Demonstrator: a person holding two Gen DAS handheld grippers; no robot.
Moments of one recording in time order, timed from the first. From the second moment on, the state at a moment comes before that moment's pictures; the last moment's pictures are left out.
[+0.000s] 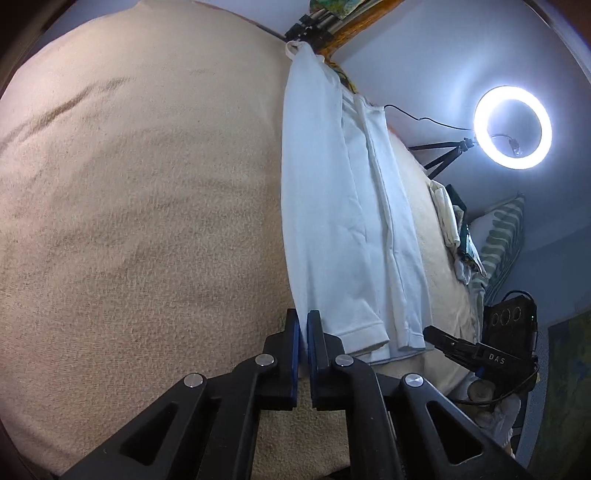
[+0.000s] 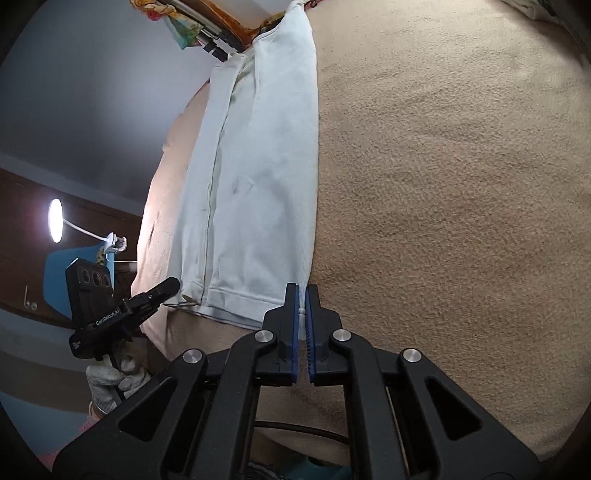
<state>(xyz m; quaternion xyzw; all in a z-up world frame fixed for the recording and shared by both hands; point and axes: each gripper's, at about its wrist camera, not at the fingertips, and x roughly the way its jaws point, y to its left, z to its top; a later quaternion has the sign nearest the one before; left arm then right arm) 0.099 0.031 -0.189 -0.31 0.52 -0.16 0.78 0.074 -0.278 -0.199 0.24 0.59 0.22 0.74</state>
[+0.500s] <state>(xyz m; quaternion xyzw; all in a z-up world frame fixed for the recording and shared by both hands) 0.131 0.036 -0.158 -0.32 0.51 -0.17 0.78 0.097 -0.283 -0.176 0.28 0.56 0.23 0.75</state>
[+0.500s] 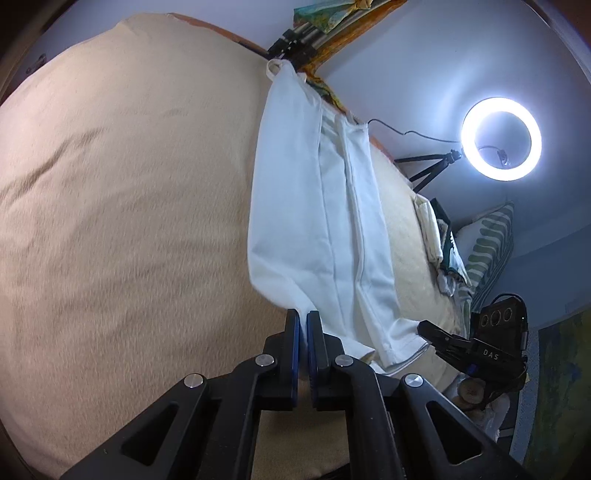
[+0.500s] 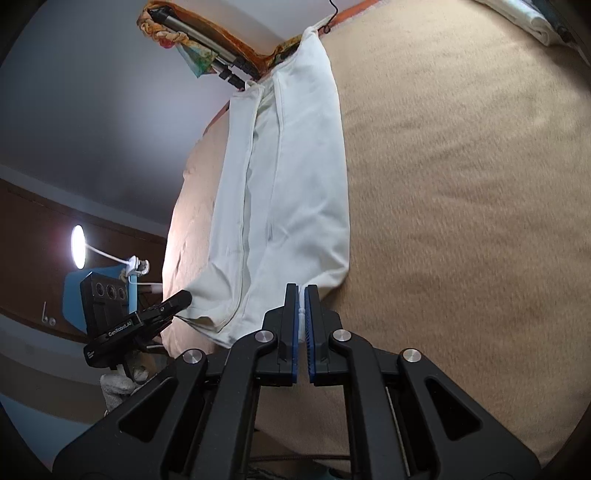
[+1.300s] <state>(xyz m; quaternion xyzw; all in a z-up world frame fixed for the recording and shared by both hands) 0.227 0.049 -0.163 -0.31 0.50 -0.12 0.80 0.186 -0.262 -0.181 0.25 0.54 0.17 0.78</state>
